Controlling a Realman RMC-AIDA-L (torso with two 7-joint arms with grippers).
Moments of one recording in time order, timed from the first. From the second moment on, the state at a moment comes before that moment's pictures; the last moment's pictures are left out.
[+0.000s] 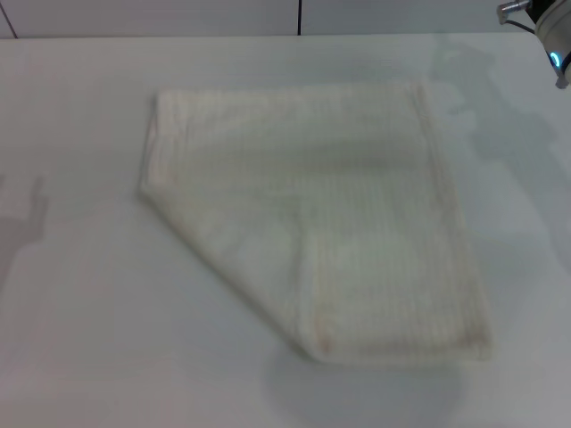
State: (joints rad) left arm -0.28 -2.06 0.00 -0.04 1.47 1.66 -0.33; right arm 0.75 2.08 -0.98 -0.20 -0.53 -0.97 0.28
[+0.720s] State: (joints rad) left arm -0.29 -2.06 0.00 -0.04 1.47 1.64 -0.33; right arm 0.75 2.08 -0.98 -0.19 -0.53 -0.96 0.28
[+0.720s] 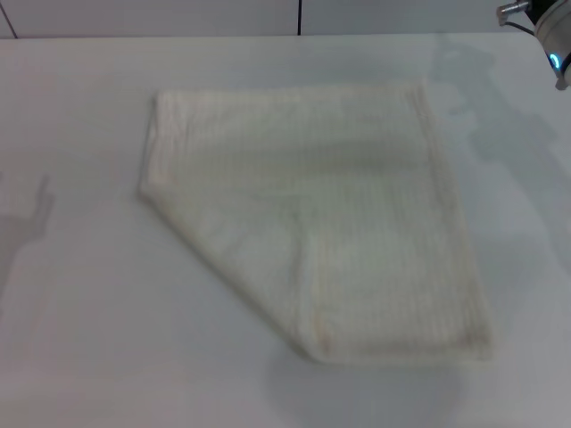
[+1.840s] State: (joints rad) left arm -0.30 -2.07 -0.08 -0.13 1.47 1.65 -0.33; right arm 0.79 1.90 -1.17 -0.57 -1.65 -0.85 1.72
